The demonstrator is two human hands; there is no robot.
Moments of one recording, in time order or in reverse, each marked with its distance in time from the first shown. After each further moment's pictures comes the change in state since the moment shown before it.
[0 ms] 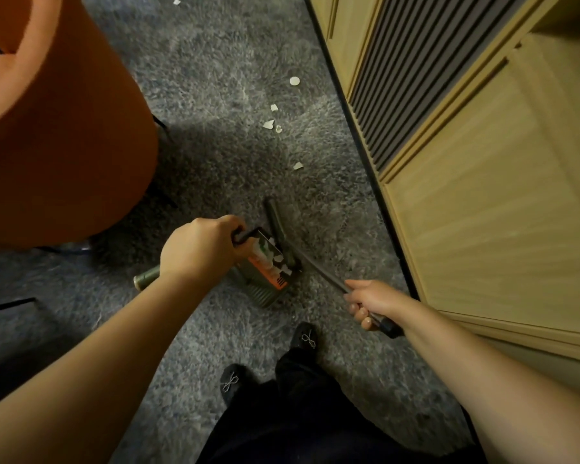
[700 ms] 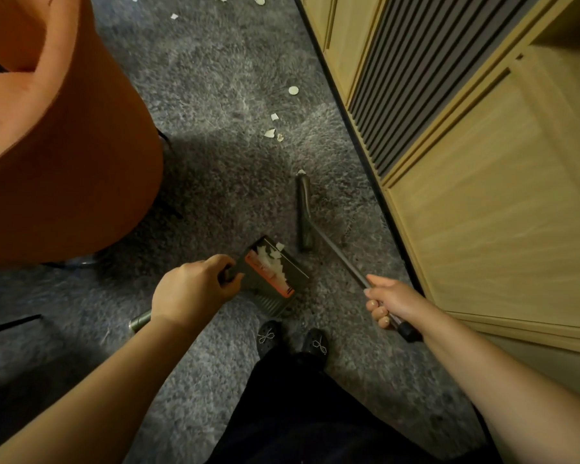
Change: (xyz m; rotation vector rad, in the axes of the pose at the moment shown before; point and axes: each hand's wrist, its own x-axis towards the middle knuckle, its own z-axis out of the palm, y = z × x) left_hand -0.039 -0.049 -0.008 -0.111 -0.086 -0.044; right_hand -0.016 -0.010 0.016 0.212 0.113 -0.082
